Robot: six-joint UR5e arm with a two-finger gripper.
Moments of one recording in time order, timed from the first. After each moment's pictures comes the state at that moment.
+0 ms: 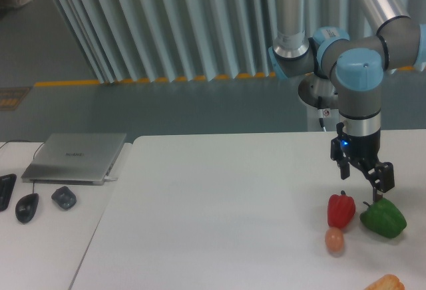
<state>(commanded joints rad) 2.40 -1.83 -1.56 -1.14 1.57 1.12</state>
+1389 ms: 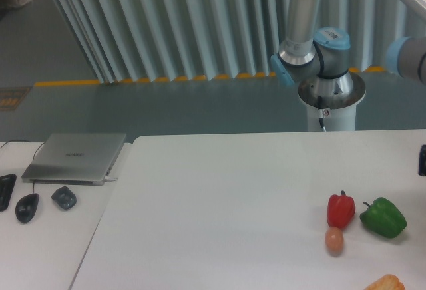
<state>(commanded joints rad) 2.69 -1.95 -1.47 -0.99 1.53 0.69</state>
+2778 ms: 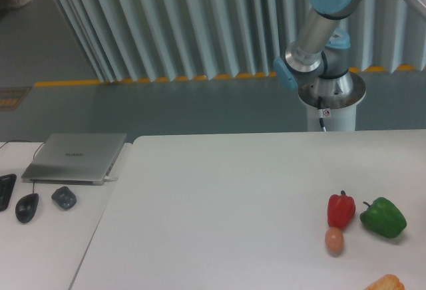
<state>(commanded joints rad) 2.75 -2.14 -1.38 -0.88 1.48 0.43</state>
